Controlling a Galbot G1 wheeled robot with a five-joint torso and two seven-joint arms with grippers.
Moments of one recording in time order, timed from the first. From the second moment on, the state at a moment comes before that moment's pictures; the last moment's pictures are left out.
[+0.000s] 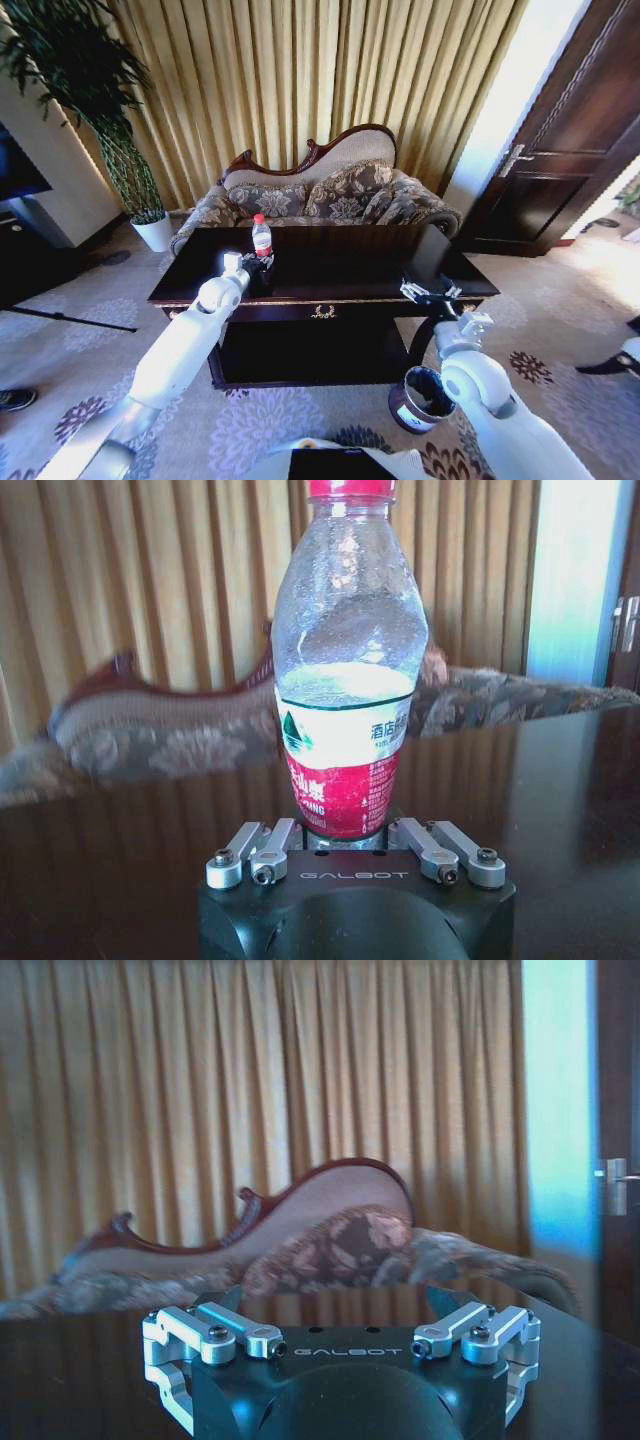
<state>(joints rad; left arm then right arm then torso) 0.72 -1.04 -0.10 -1.67 -0.59 0.40 -0.10 -1.45 0.98 0.56 2.26 0.64 -0.21 0.43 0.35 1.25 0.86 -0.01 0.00</state>
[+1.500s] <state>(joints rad) 0.41 -0.82 0.20 -1.92 -0.74 0.46 -0.03 -0.88 0.62 0.18 2.22 0.95 -0.17 0.15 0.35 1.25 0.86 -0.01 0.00</state>
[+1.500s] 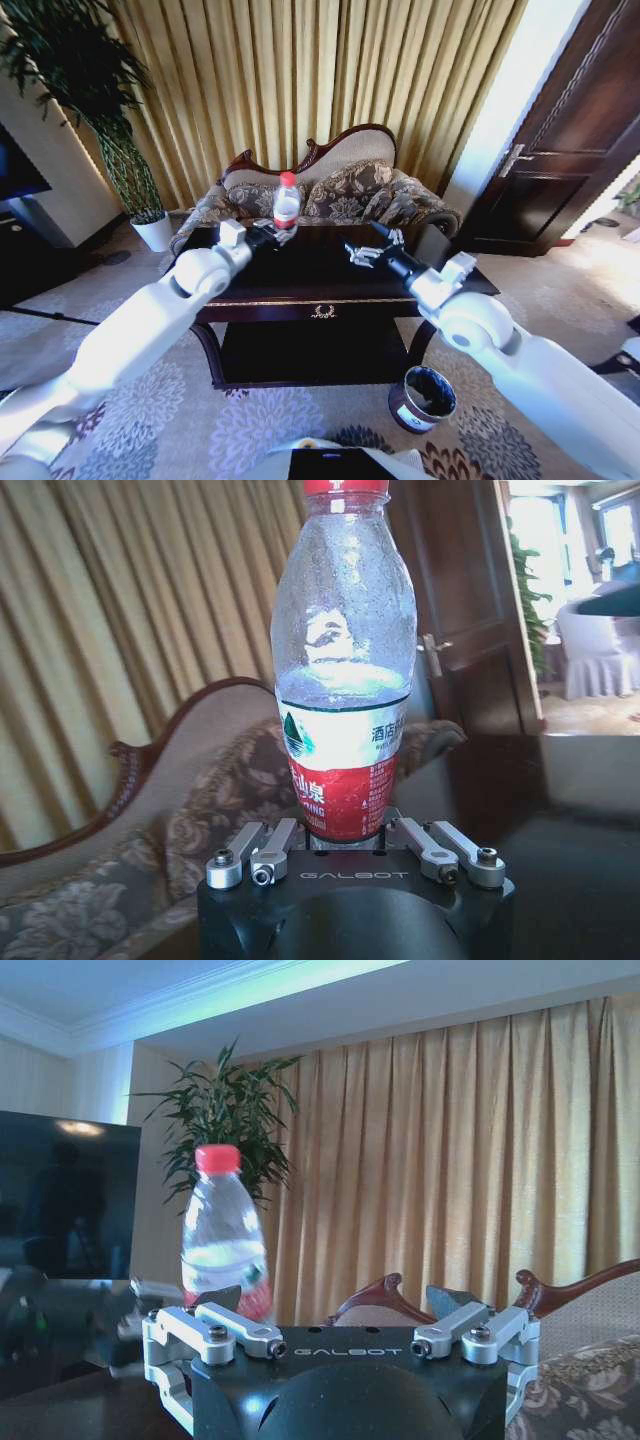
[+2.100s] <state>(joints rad) 0.27 -0.94 0.38 -1.85 -0.75 0.48 -0.04 -0.75 0.67 0.03 2.15 0.96 -0.17 0.16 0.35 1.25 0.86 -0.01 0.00</state>
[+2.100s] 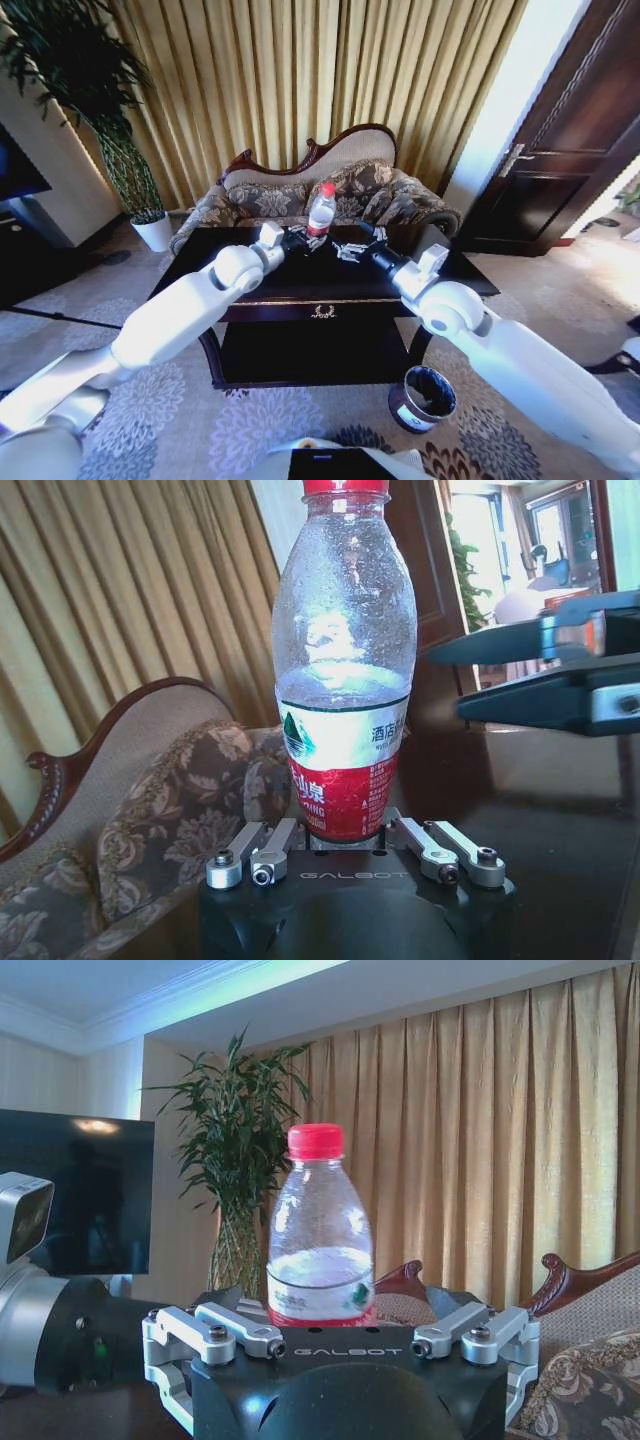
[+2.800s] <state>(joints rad) 0.22 -0.98 0.47 -1.83 -0.75 0.49 -0.06 -0.63 0.73 -0.04 2.10 0.97 -0.17 0.19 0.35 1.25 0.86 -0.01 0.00</state>
